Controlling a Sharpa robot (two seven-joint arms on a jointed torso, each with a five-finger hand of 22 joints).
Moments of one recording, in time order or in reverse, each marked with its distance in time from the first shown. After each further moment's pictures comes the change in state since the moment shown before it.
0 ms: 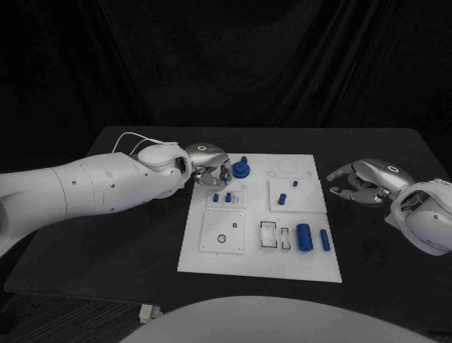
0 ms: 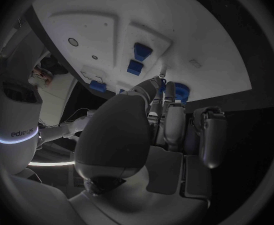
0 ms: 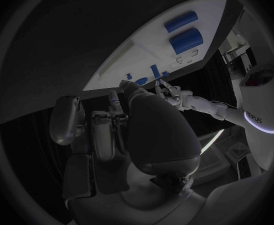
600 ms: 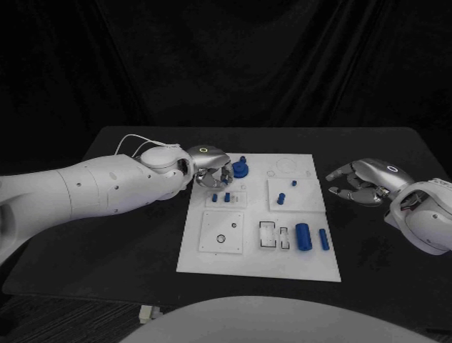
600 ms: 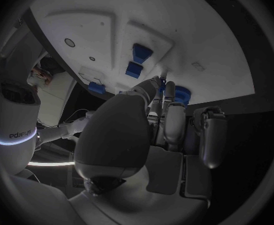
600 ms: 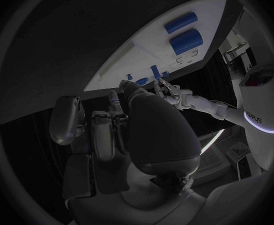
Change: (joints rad) left arm -0.011 0.026 0.000 -0.025 0.000 0.004 -0.004; left_hand -0.003 -0.003 0.000 0.000 -0.003 0.000 0.000 -0.004 -0.003 0.008 -0.004 -0.009 -0.005 -0.004 -0.004 -0.012 -0.020 0.000 0.004 -0.003 -0.006 0.001; right arm -0.001 -0.004 0.000 0.003 0.001 0.001 0.000; right_hand 0.000 0.000 0.000 0.000 0.000 0.000 0.000 0.000 0.000 0.000 0.000 0.000 0.000 0.000 0.000 0.000 0.000 0.000 0.000 0.000 0.000 0.000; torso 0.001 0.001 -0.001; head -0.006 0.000
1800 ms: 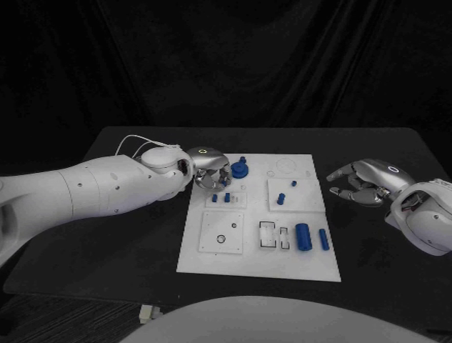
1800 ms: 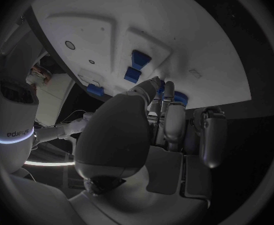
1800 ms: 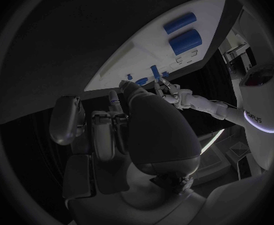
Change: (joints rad) left arm -0.006 0.000 0.003 -0.010 0.002 0.037 -0.018; left_hand -0.003 -0.003 -0.003 0.003 0.007 -0.003 -0.002 -0.008 -0.008 0.008 -0.008 -0.028 -0.013 -0.011 -0.003 -0.009 -0.013 0.000 0.000 0.000 -0.009 0.000; right arm 0.000 -0.002 0.000 0.001 0.001 0.002 0.000; right_hand 0.000 0.000 0.007 -0.001 0.000 0.000 0.000 0.000 -0.001 0.000 0.000 0.000 0.000 0.000 0.000 0.000 0.000 0.000 0.000 0.000 0.000 0.001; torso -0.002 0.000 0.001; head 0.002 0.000
